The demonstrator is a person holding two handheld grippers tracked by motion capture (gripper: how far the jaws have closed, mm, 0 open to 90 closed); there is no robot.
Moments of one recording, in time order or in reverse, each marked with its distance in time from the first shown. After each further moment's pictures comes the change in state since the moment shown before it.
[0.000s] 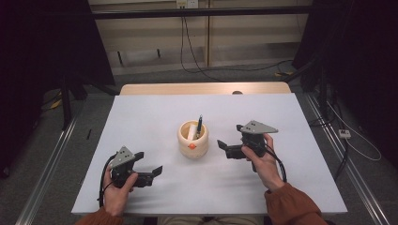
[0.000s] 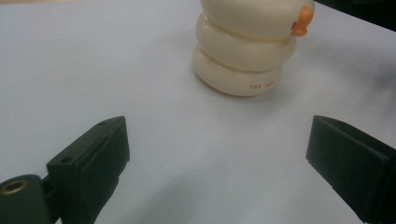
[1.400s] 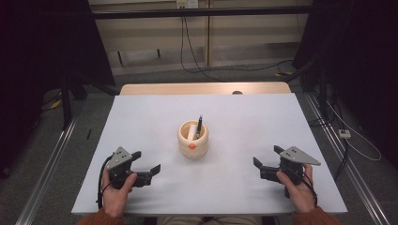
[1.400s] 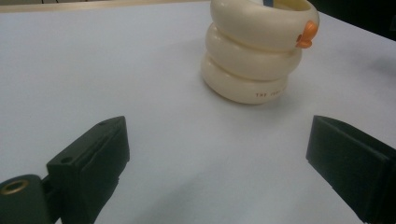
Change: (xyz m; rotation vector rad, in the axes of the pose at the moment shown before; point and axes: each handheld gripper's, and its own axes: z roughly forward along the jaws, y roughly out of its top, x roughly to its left) left arm -0.001 0.000 -0.007 -0.033 0.035 -0.019; right arm -0.026 -0.073 -0.089 -0.007 -0.230 0.071
